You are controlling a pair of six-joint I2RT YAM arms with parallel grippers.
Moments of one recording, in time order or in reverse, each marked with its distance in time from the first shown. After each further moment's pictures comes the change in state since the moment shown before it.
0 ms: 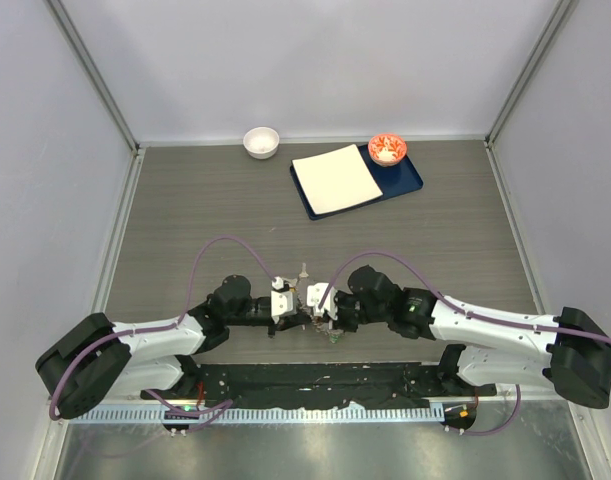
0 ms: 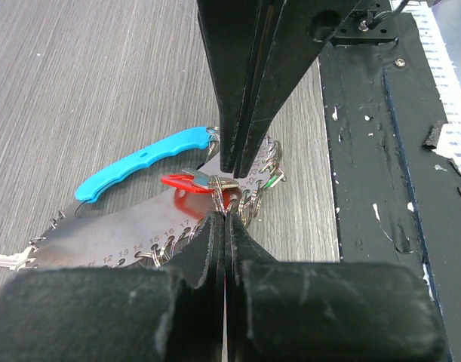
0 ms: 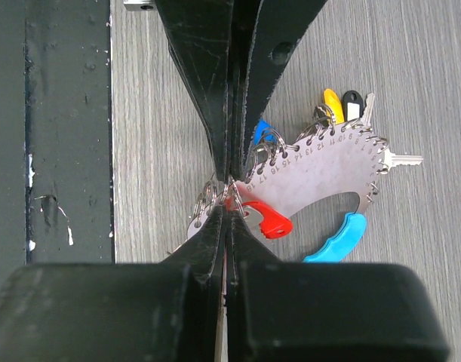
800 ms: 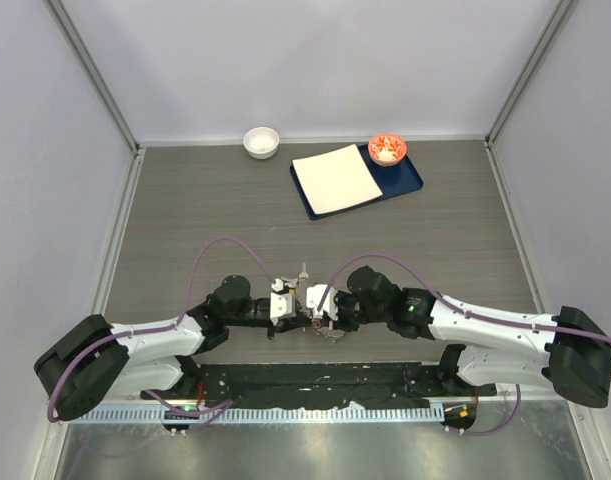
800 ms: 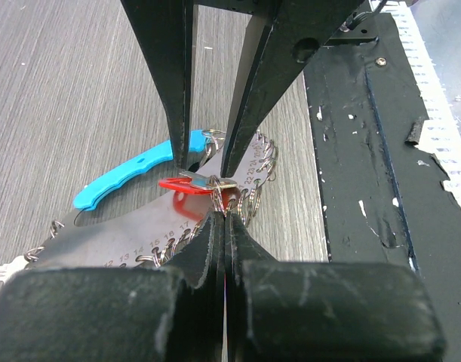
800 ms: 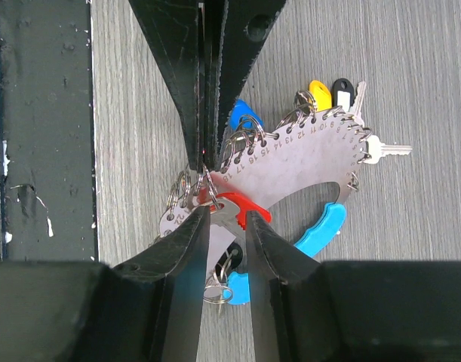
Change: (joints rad) left arm -0.001 -0.013 0.000 -0.018 0.037 0.010; right arm 0.000 0.006 0.000 -0.019 0.037 -0.038
